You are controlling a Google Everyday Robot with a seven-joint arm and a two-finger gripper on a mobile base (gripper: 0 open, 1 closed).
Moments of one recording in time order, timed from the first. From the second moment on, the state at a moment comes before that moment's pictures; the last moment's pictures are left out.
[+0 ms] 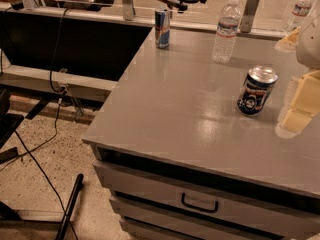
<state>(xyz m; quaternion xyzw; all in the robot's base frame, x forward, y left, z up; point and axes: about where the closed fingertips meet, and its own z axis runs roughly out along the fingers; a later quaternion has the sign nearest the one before) 0.438 -0.216 0.978 -0.60 0.78 -0.04 0.16</state>
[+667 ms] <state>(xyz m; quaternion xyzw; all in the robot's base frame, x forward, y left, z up) 0.467 -0.217 0.986 -0.61 0.77 -0.04 0.19</state>
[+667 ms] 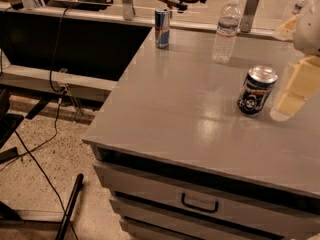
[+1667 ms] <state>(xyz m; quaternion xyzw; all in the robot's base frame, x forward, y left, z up) 0.670 -0.244 0.988 -0.49 0.80 0.03 0.34</state>
